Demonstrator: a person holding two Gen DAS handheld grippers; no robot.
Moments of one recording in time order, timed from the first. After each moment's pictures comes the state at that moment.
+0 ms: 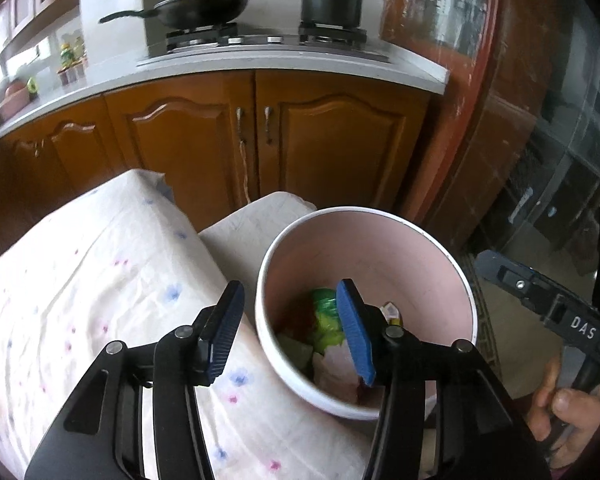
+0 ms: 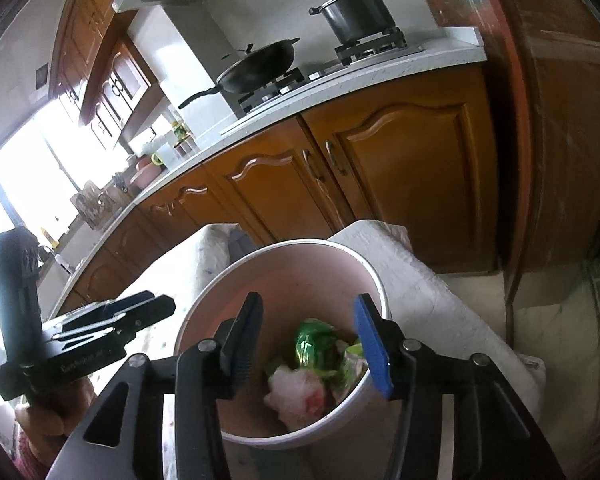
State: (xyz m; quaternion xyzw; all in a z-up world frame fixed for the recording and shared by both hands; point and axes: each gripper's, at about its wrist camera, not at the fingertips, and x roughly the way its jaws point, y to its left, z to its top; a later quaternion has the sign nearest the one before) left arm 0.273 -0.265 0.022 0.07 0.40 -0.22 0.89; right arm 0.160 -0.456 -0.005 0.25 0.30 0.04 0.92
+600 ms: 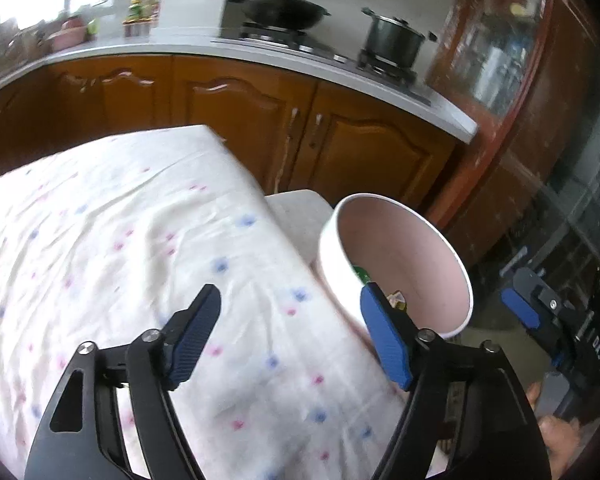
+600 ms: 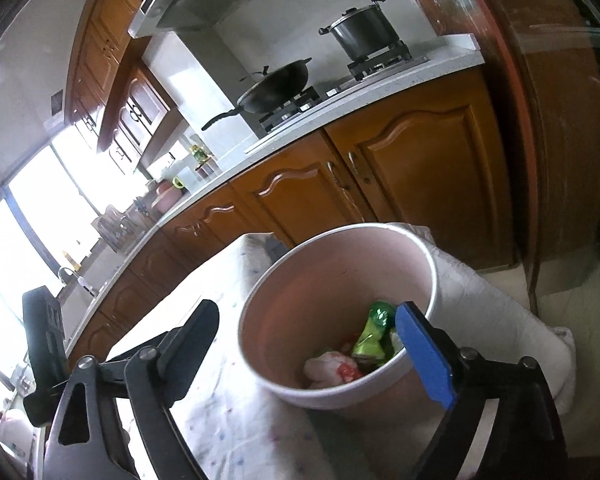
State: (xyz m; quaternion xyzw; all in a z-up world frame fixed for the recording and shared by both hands) left arm 0.216 -0.165 0.015 -0.06 0.39 -0.17 0.90; right arm 0.114 -0.414 0.003 0.28 0.25 0.06 0.92
